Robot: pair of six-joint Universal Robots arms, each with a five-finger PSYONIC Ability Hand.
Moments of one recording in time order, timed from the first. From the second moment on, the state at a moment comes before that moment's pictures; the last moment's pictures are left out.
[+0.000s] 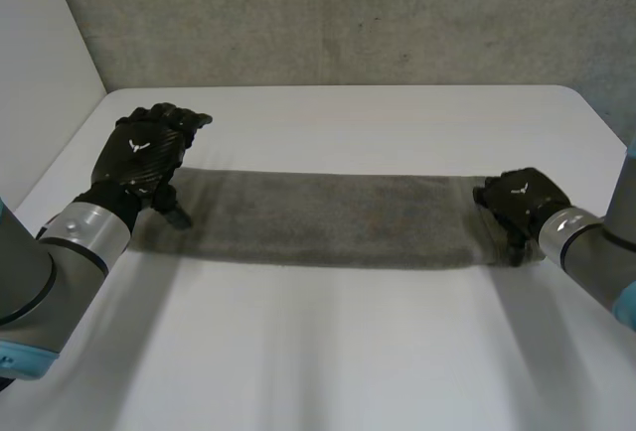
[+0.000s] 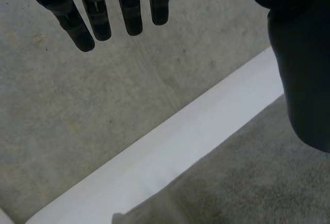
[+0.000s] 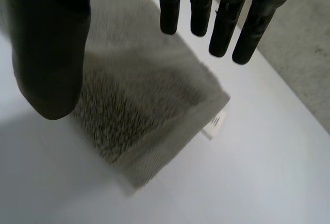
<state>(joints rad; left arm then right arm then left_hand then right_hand) 4.48 -1.78 -1.87 3.66 -1.30 3.37 1.73 -1.05 1.53 -0.03 1.36 2.47 0.26 0.26 0.24 0.26 0.22 0.35 0.34 0.34 0.35 0.18</state>
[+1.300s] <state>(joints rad) 4.41 -1.91 -1.60 3.47 -1.44 3.22 2.34 -0.61 1.00 -0.29 1.44 2.12 0.26 0.26 0.24 0.26 0.21 1.32 1.31 1.34 1.34 1.17</state>
